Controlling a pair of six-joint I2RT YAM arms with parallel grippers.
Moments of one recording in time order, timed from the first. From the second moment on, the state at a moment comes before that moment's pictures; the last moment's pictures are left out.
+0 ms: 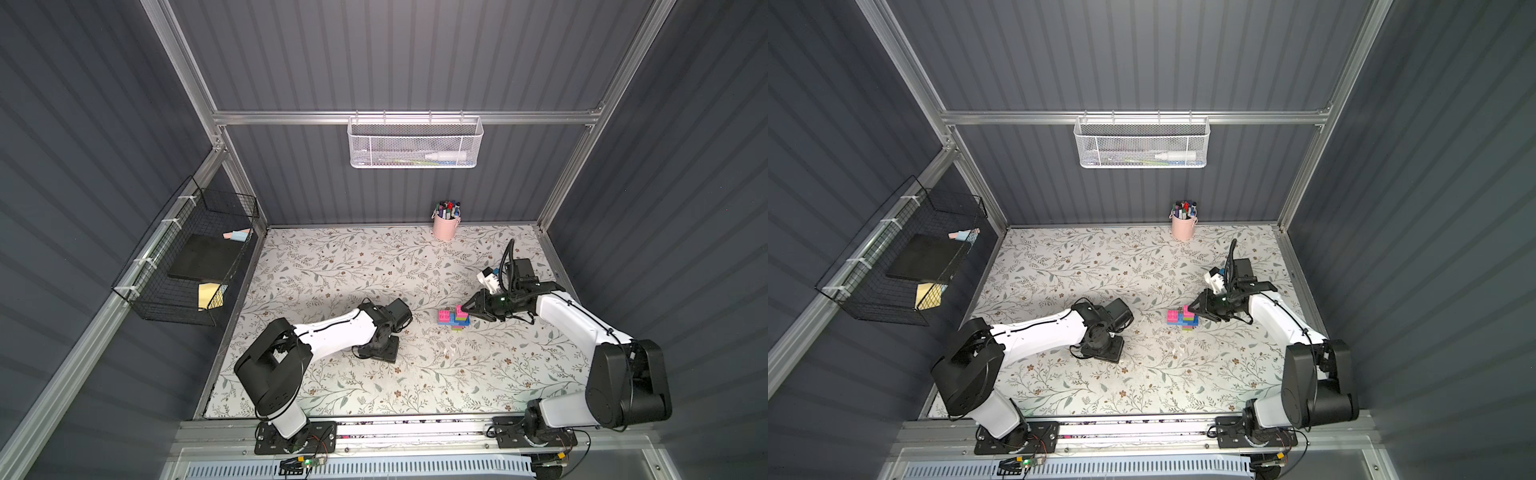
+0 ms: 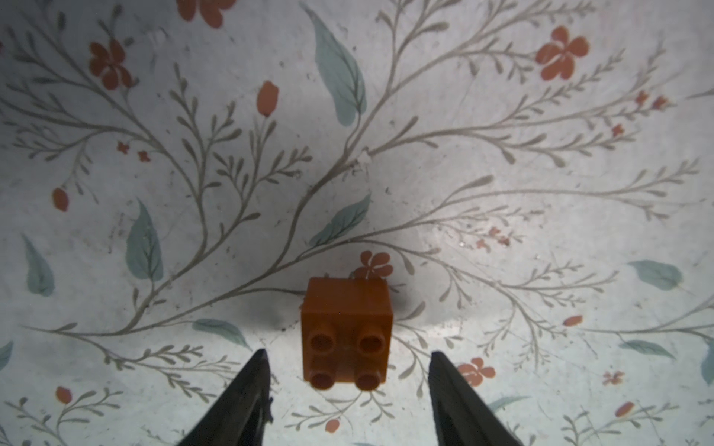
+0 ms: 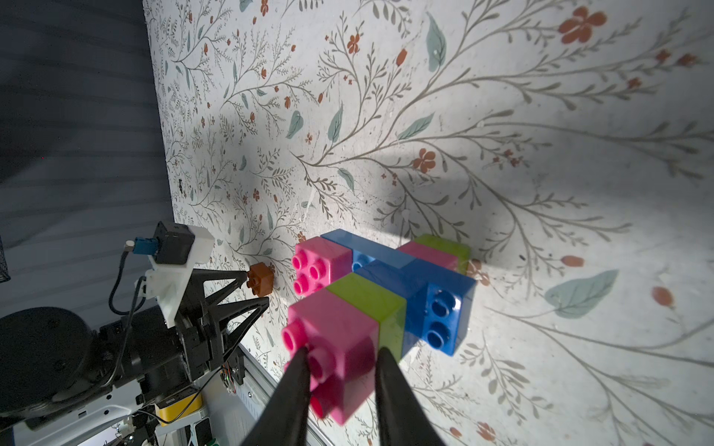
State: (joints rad) left arm -0.86 1.66 1.02 -0.83 -0.02 -0.60; right arm 0.16 1.43 0.91 -0.64 -0.68 0.33
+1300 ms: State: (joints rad) left arm -0.85 1.70 1.05 -0.82 -0.03 -0.56; right arm 0.16 1.43 0.91 -0.64 -0.68 0.33
